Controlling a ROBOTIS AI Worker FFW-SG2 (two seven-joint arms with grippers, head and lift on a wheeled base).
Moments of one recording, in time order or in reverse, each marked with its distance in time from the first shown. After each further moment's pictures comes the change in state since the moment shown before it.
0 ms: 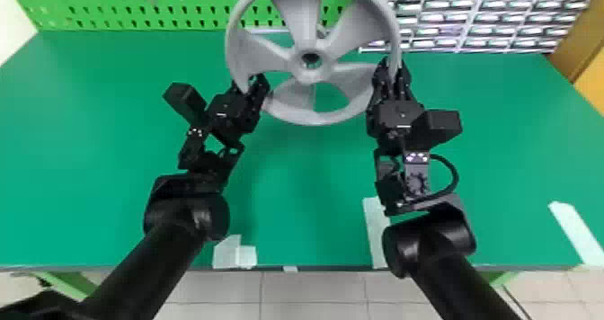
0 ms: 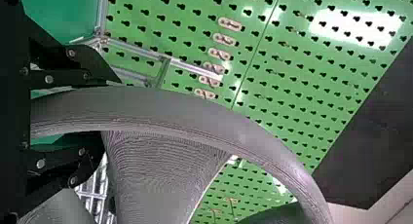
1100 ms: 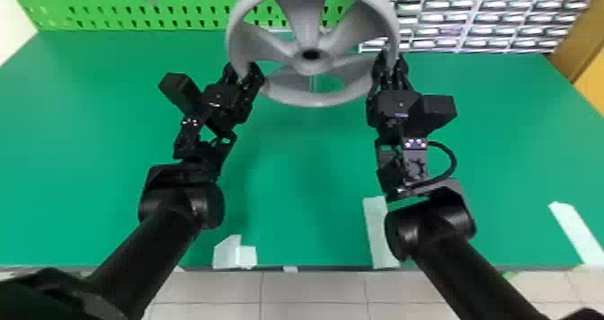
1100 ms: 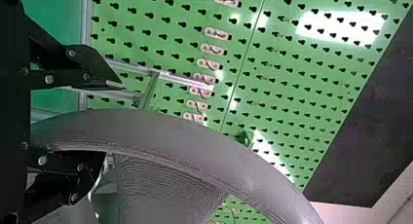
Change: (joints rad) left arm -0.075 -0.001 0.009 0.117 -0.041 -0.065 0.023; right arm -0.097 -0.008 0.027 0.127 -0.022 -0.020 0.000
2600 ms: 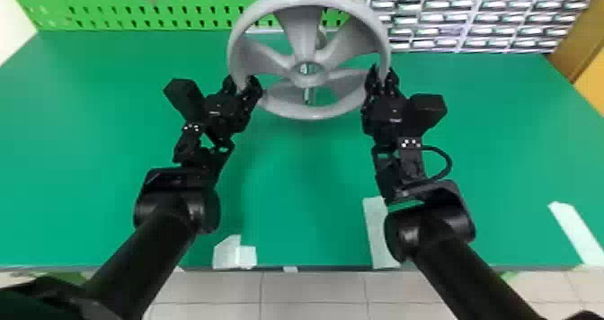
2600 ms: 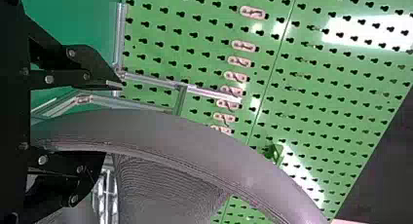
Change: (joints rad) left arm 0.019 -0.002 0.045 -0.005 -0.070 0.104 0.039; right arm 0.010 0.002 -0.009 -0.008 -0.047 0.134 0.049
